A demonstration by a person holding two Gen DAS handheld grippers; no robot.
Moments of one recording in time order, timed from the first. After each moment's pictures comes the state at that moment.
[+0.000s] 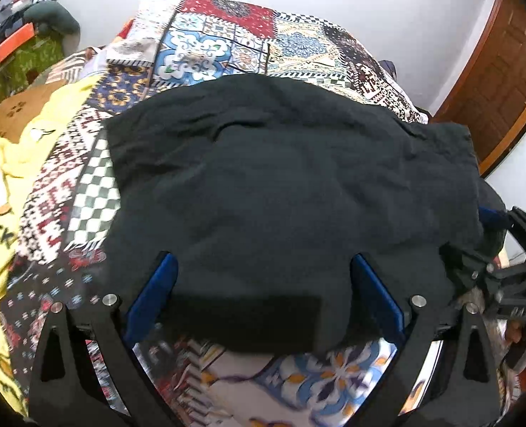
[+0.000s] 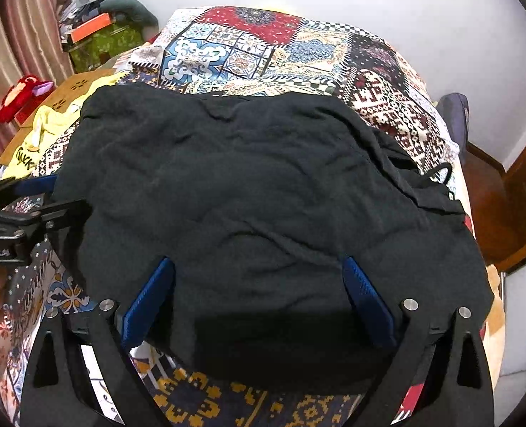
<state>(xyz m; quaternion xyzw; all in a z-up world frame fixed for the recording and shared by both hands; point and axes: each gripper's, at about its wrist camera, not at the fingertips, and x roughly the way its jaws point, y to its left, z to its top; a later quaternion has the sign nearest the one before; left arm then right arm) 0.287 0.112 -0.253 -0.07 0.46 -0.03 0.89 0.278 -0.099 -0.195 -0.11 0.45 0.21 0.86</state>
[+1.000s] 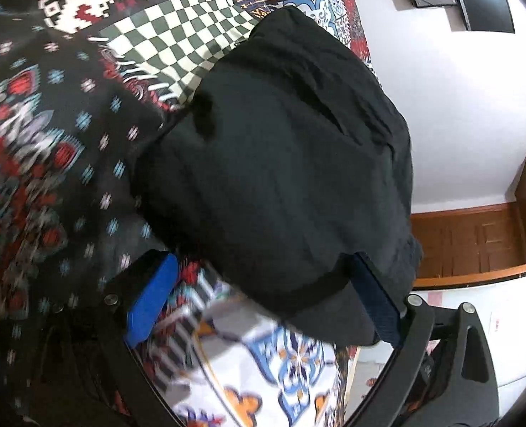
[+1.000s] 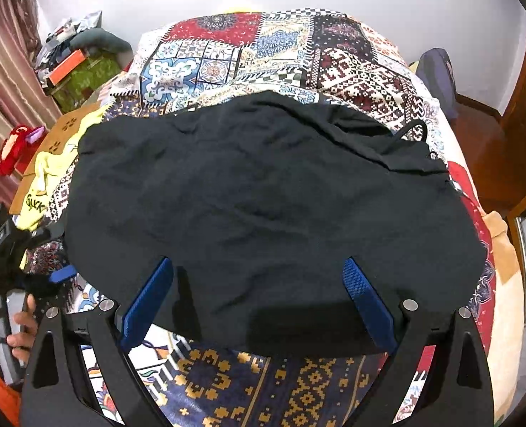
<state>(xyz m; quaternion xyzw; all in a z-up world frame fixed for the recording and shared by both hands) 0.256 0.204 -0.325 -0.51 0.44 -0.05 0.74 0.275 -0.129 -0.187 -0.01 0.47 0.19 0.86</state>
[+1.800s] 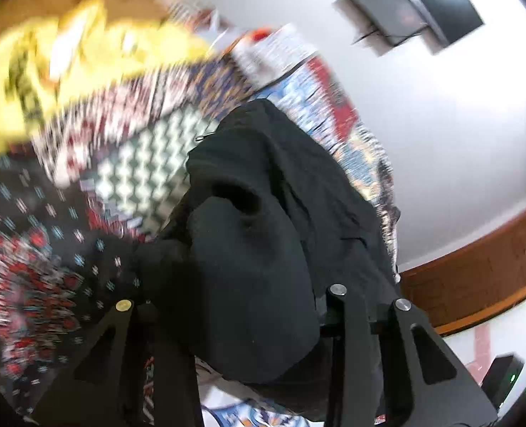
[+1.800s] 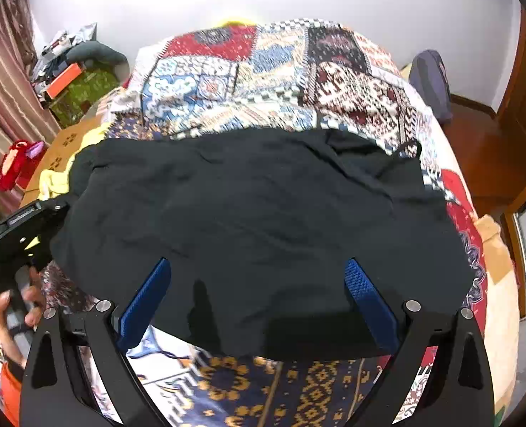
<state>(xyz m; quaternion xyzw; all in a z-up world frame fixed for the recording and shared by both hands) 0.275 0.188 -0.225 -0.40 0.32 0.07 0.86 0.271 -0.124 -0.155 0.01 0.46 0.18 0.87</state>
